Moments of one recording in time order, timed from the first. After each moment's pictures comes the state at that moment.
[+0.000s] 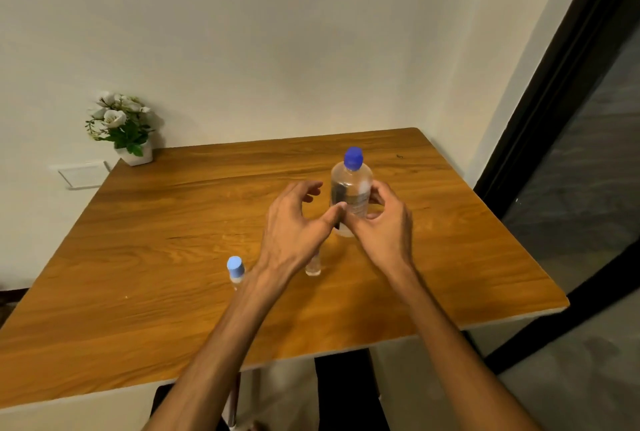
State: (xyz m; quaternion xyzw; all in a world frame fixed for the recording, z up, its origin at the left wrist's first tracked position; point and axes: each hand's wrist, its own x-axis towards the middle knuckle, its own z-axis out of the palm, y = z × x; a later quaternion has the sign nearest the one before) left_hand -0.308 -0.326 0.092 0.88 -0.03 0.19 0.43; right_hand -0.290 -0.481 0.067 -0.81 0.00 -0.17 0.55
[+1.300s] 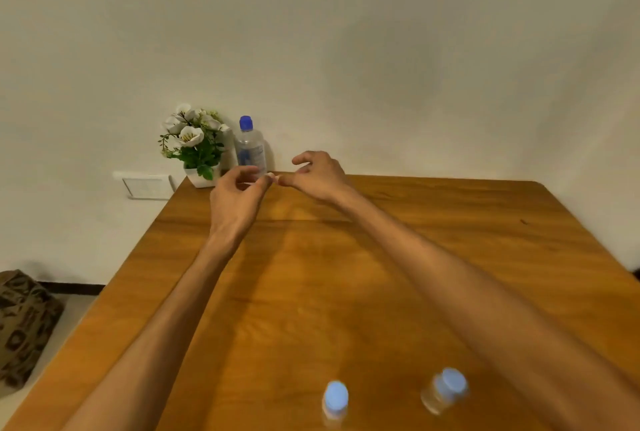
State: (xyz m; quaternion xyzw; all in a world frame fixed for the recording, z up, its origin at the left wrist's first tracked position) left_hand -0.141 -0.065 0.063 0.80 0.17 0.24 0.52; right_hand -0.058 -0.205 0.102 -0.89 -0.17 0.06 0.41
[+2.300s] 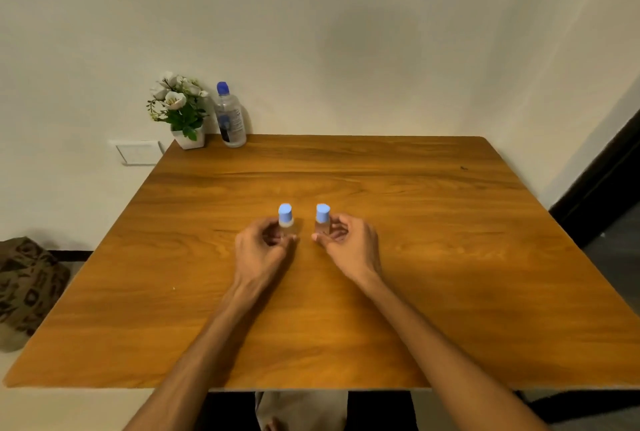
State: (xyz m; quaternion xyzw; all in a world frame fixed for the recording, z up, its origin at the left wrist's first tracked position) left_hand -0.283 -0.184 -0.011 0.85 0.15 0.19 0.46; right_hand -0.223 -0.354 -0.021 -0.89 -0.05 -0.03 0.46
